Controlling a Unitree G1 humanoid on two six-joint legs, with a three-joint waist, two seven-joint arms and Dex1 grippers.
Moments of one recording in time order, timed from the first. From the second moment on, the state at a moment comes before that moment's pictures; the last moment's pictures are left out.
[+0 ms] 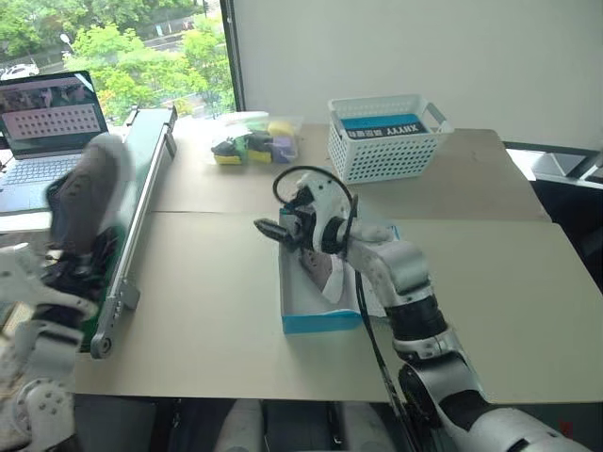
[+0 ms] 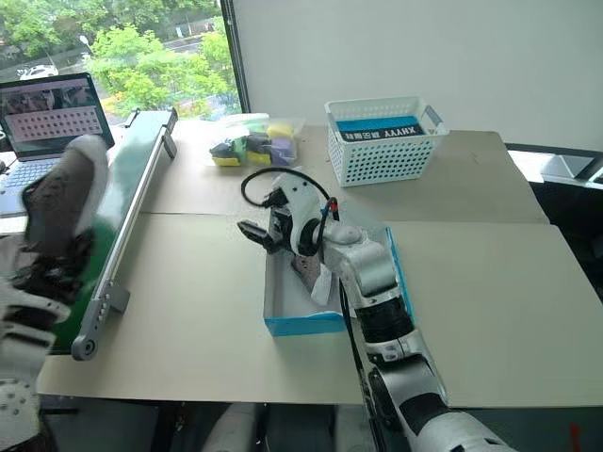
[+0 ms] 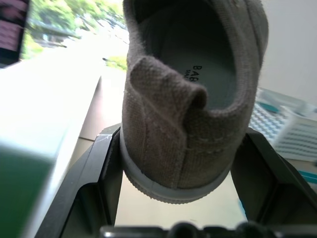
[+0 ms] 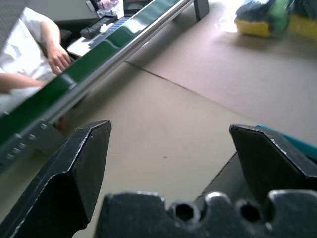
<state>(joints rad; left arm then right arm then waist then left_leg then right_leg) 0.03 0.34 0.51 -0.50 -0.86 0.54 -0.21 -0.83 0.08 -0.04 0.10 0.42 1.02 0.41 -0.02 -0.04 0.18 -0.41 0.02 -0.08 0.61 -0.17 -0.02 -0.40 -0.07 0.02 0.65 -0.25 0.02</state>
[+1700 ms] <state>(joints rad) -0.16 0.15 0.11 -0.47 -0.63 0.57 -0.04 -0.98 0.10 -0.32 0.34 0.91 1.06 0.06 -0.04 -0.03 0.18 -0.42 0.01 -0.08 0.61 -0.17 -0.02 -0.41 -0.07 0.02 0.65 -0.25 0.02</state>
